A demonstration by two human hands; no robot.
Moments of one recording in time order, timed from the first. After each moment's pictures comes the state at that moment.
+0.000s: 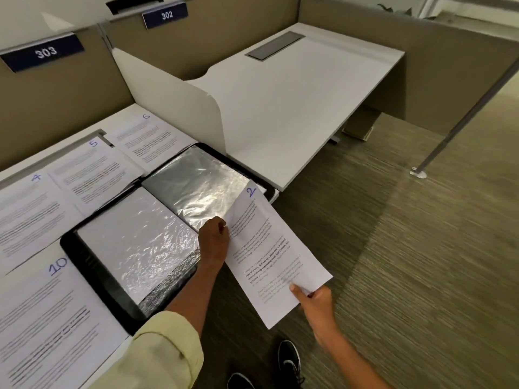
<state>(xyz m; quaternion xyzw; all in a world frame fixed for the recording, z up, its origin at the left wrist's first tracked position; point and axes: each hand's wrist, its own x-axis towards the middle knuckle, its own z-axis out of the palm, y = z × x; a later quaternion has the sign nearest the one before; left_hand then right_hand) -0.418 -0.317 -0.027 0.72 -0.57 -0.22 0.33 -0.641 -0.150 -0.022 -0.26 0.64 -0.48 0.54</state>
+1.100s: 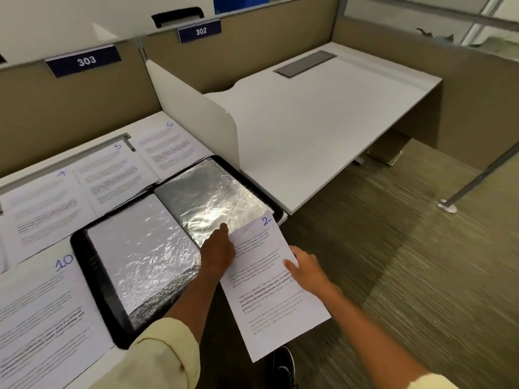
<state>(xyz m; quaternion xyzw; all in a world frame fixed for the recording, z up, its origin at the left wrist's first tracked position) -0.432 -0.344 -0.018 0.76 -0.61 -0.16 0.14 -0.675 -0.306 0.015 -0.62 0.60 -0.14 0.48</state>
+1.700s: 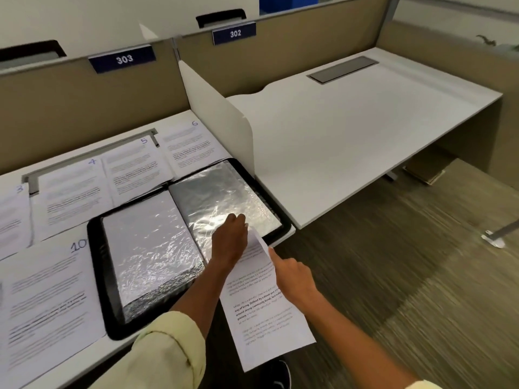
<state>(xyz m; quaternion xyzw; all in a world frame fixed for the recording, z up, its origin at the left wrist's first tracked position) -0.466 -0.379 0.009 0.75 -0.63 -0.04 0.21 -0.653 -0.346 0.003 -0.84 0.50 0.03 0.21</state>
